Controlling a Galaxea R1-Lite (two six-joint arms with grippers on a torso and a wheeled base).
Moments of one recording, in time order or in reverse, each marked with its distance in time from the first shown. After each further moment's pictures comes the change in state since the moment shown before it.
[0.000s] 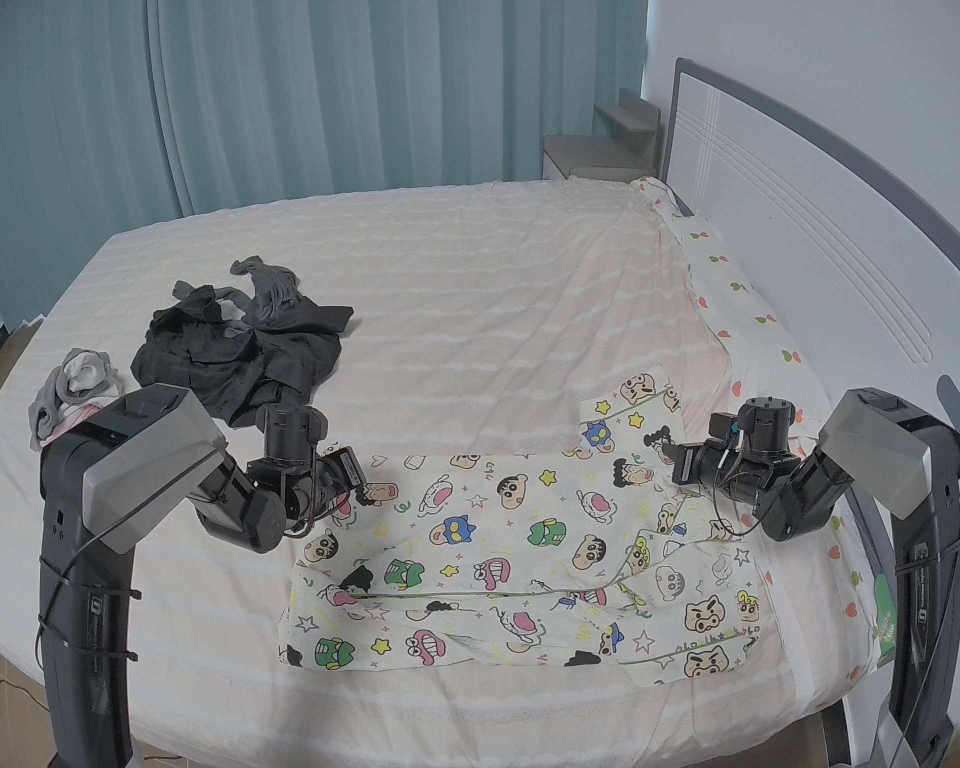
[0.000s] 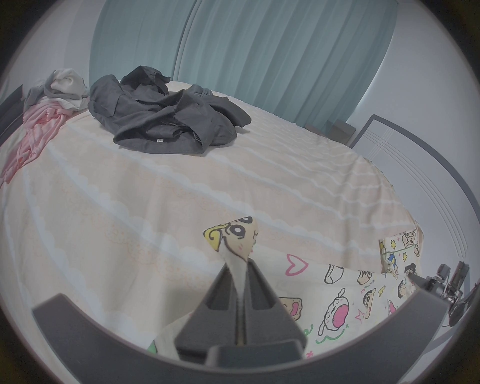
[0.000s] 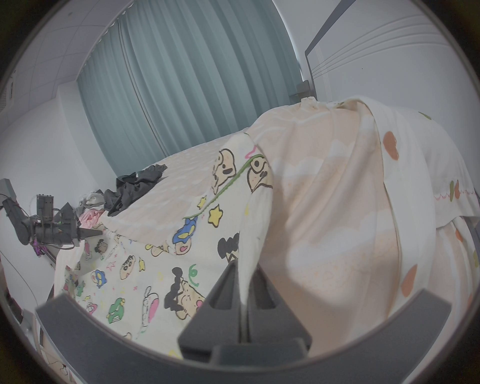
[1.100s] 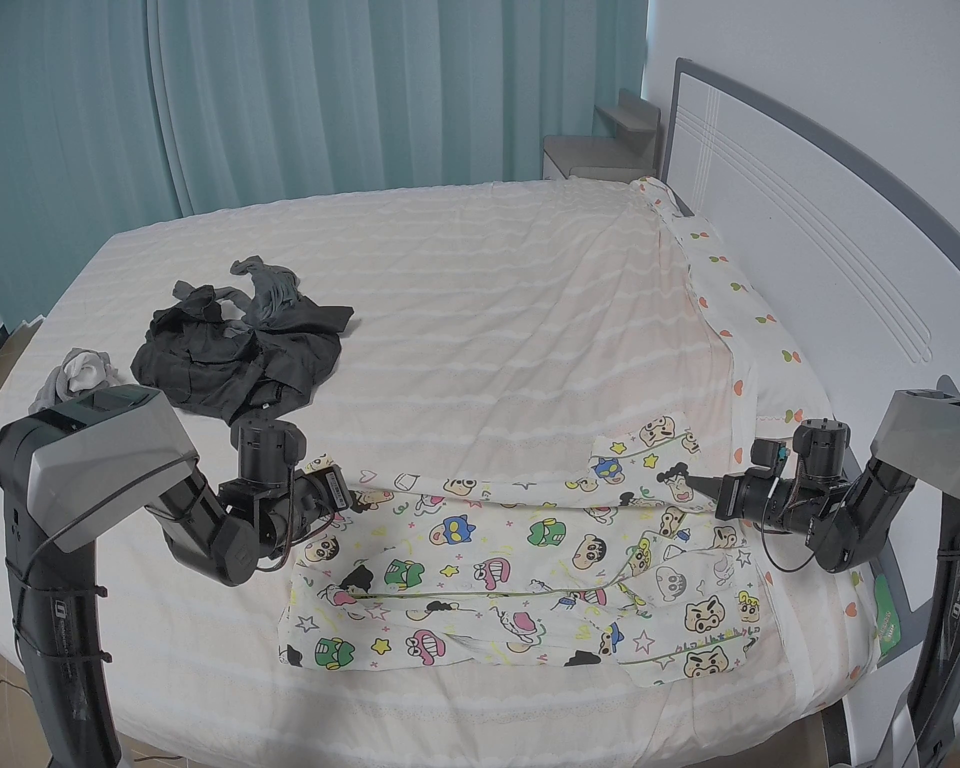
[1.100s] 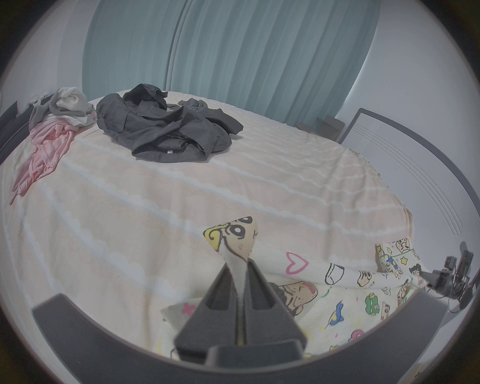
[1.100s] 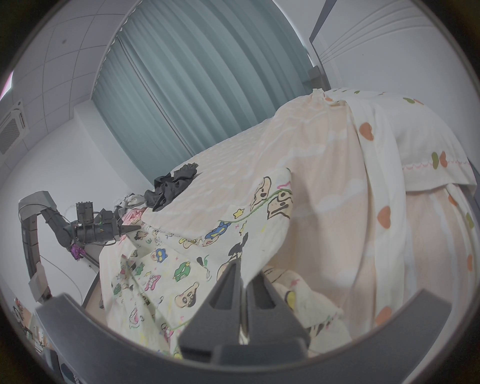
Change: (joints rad) left arm -0.018 -0.149 0.314 -0.174 0.001 0.075; right arm -0.072 -0.203 0.432 -0.166 0.266 0.040
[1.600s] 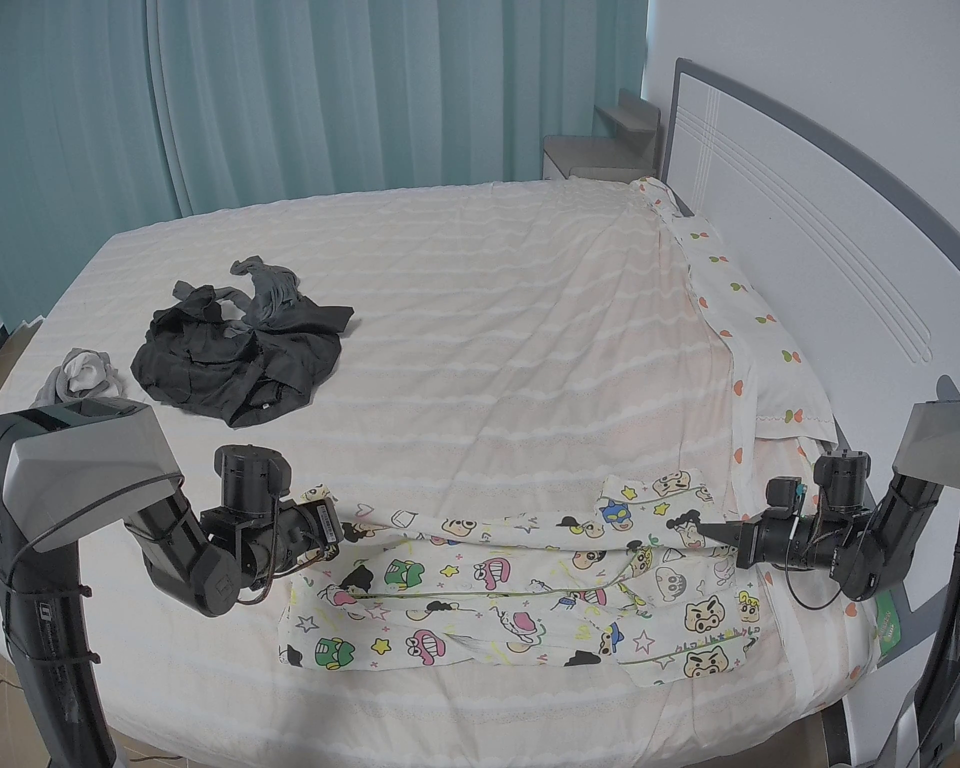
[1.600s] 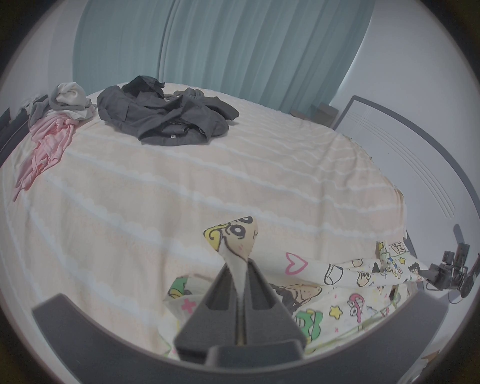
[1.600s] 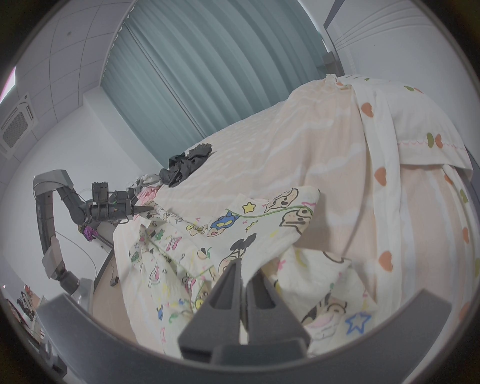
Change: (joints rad) left arm -0.001 -0.062 0.190 -0.060 -0.063 0.029; right arm -0.032 -0.071 0.227 -0.003 0.099 -0.144
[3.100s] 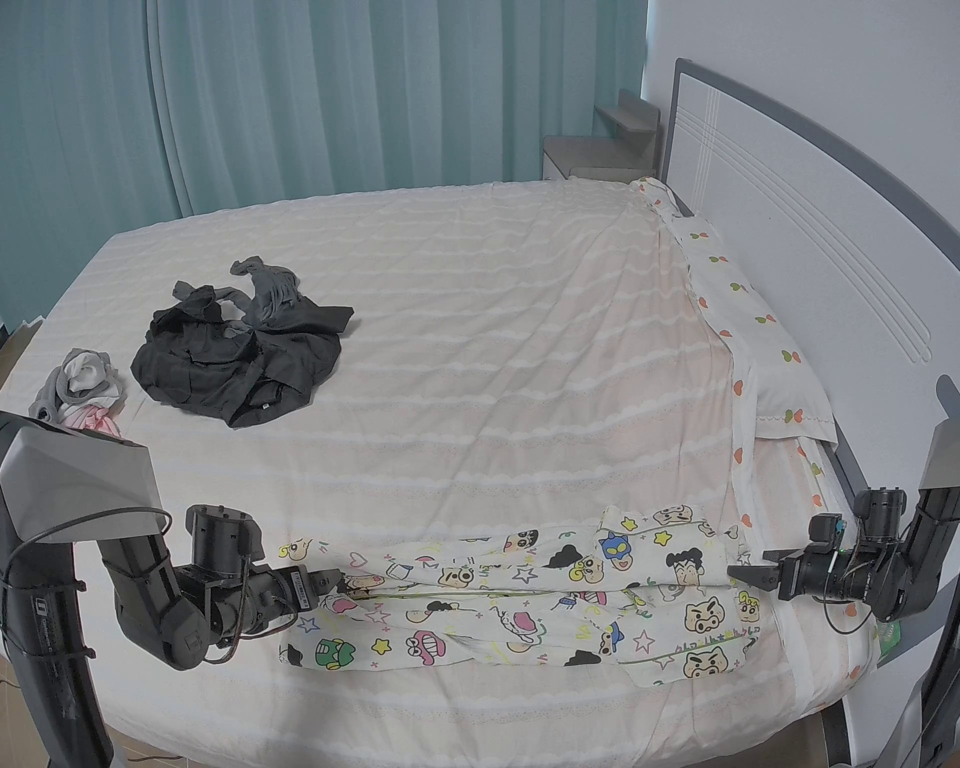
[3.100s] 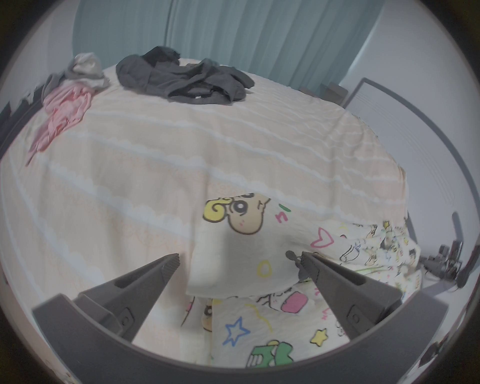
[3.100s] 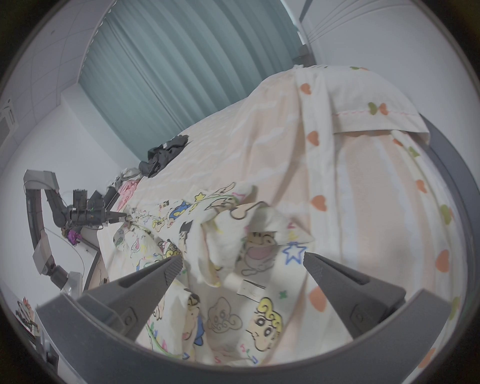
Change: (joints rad) left arm 0.049 -0.005 0.293 -0.149 -0.092 -0.042; right arm -0.209 0.013 0.164 -0.058 0.023 -0.104
